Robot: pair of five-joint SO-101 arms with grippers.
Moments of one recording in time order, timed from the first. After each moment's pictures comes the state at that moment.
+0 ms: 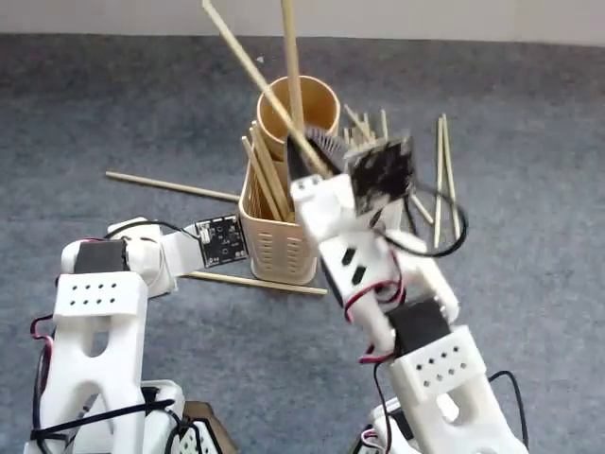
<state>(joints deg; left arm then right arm) -10.7 -40.1 49.1 69.0 -72.4 -31.0 -55.1 48.2 16.9 2.3</state>
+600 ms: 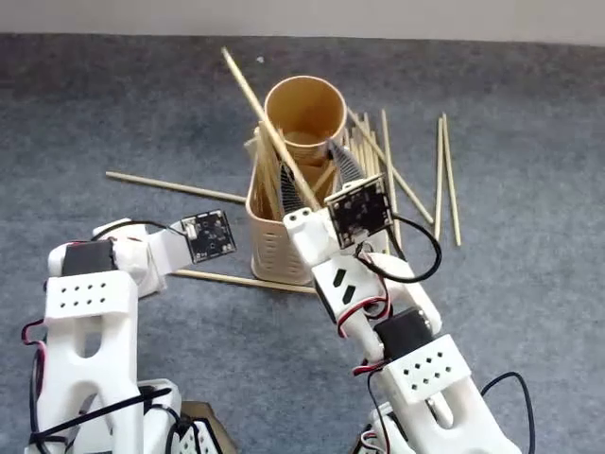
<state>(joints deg) -15.3 -40.1 49.1 69.0 -72.4 -32.1 -57.4 61.8 7.7 6.8</state>
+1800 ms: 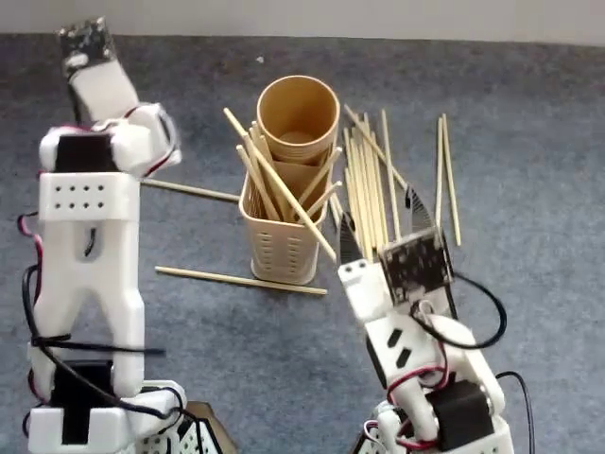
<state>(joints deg) -7.4 -12.2 -2.5 73.5 24.0 -24.5 -89.6 62.6 44.7 8.3</state>
